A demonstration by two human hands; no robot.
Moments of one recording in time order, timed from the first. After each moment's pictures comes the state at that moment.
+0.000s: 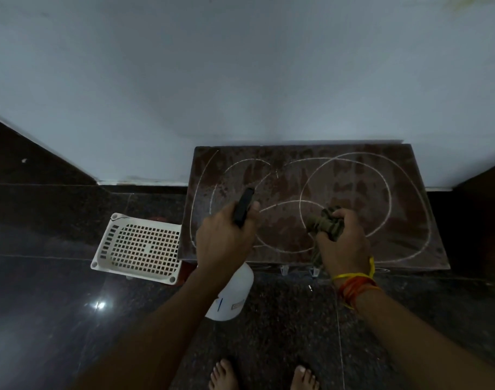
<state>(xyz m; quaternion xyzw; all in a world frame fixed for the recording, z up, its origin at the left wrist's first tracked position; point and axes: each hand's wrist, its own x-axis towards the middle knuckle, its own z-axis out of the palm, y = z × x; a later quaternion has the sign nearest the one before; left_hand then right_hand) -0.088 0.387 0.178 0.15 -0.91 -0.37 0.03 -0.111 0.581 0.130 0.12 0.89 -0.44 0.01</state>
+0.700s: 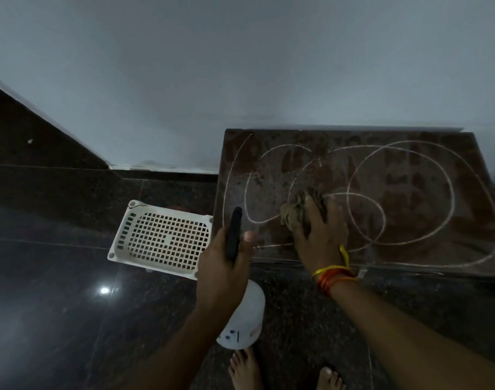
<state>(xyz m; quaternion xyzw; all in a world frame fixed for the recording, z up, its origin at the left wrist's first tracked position) -0.029 0.310 0.126 0.23 -0.84 -0.50 0.03 -0.113 0.465 0.059 0.01 0.96 -0.27 0.07</state>
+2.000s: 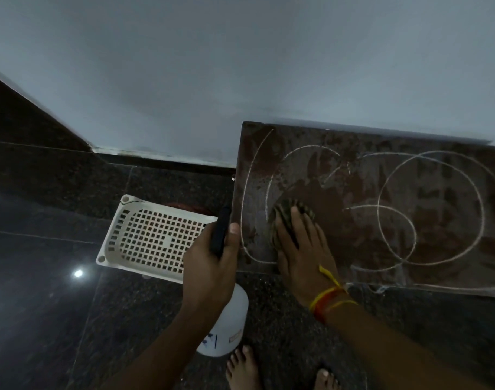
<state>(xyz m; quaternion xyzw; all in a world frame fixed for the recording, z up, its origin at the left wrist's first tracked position) -0.059 0.239 0.112 0.30 -0.78 -0.55 0.02 -0.106 0.415 0.015 -0.24 0.97 -0.06 0.08</state>
